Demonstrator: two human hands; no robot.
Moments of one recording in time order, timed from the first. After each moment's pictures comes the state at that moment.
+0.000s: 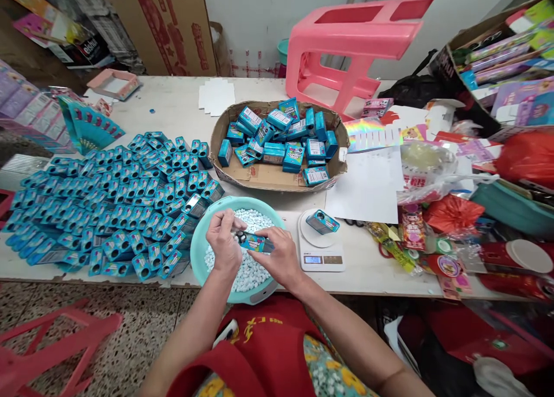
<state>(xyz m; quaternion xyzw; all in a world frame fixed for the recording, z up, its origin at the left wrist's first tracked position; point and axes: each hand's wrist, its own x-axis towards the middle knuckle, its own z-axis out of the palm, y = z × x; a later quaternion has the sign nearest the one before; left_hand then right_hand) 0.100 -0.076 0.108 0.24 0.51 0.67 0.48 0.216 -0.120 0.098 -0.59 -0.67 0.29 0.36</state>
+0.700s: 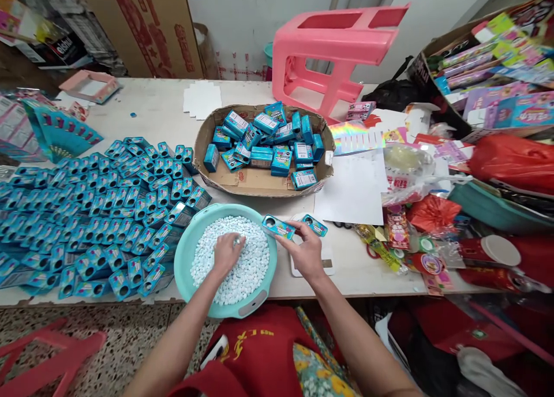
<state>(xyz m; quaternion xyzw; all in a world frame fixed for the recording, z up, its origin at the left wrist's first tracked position) 0.081 -0.076 0.002 0.58 0.66 0.31 0.36 0.294 -0.106 0.080 -0.65 -0.51 0.30 0.48</state>
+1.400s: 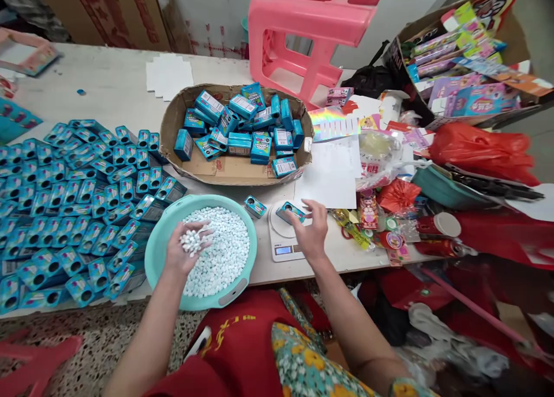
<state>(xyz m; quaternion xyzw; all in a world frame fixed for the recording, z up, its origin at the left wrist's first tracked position) 0.054 -0.069 0.032 0.09 0.51 0.46 0.72 0.363 -0.104 0.051 -0.73 -0.54 0.07 0.41</state>
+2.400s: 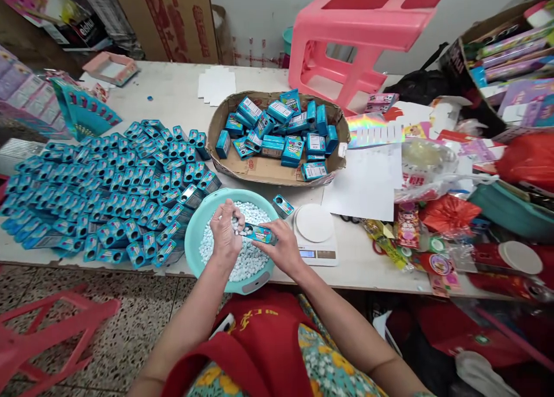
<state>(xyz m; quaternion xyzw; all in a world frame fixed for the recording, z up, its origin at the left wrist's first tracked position) 0.110 -0.074 0.099 0.15 0.46 0.65 0.59 0.248 -0.121 0.063 -0.55 -0.68 0.31 0.38</state>
